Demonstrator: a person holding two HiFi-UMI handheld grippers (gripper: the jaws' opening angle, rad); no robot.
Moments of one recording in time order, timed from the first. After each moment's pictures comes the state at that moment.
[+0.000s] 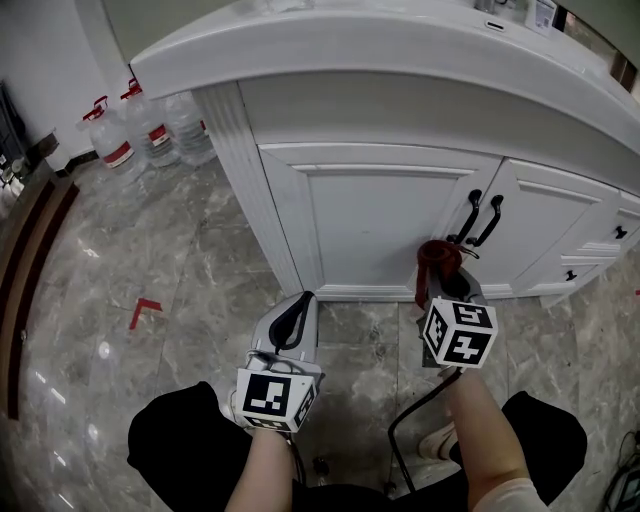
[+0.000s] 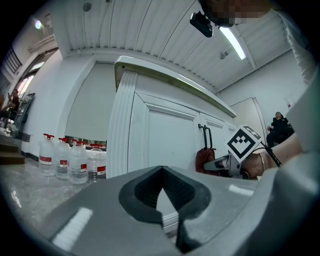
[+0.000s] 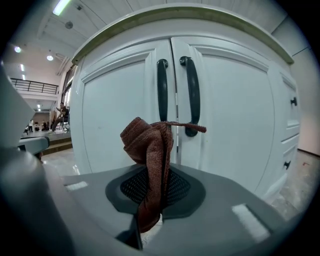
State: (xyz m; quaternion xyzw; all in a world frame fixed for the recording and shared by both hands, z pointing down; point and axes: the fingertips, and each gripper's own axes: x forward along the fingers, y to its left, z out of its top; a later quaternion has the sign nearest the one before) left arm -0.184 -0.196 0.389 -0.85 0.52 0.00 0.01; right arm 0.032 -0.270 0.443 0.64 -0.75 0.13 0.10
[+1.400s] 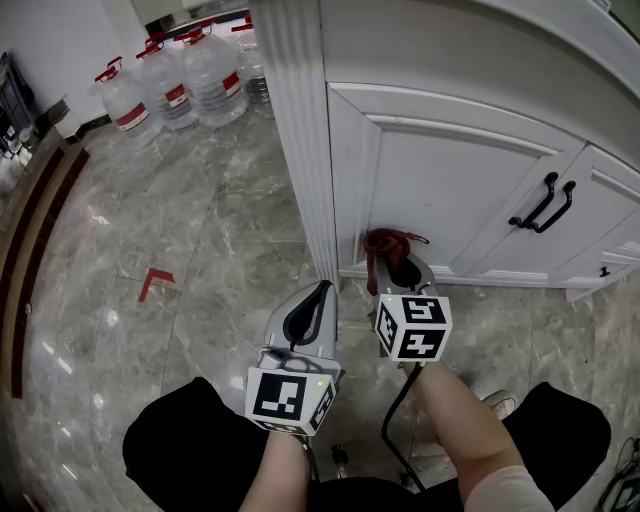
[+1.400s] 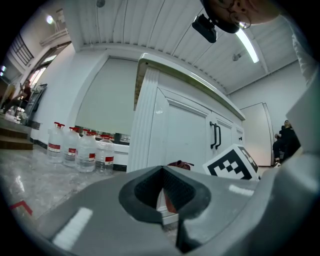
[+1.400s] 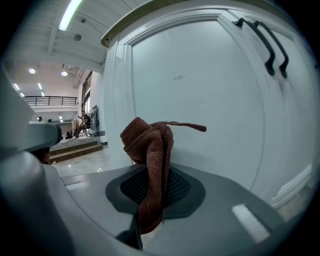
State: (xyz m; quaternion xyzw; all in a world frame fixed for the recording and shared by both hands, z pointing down) left arm -0.234 -0.194 0.418 -0.83 0.55 0.01 -0.04; right arm -0.149 -0.285 0.508 0.54 -0.83 0.14 0.07
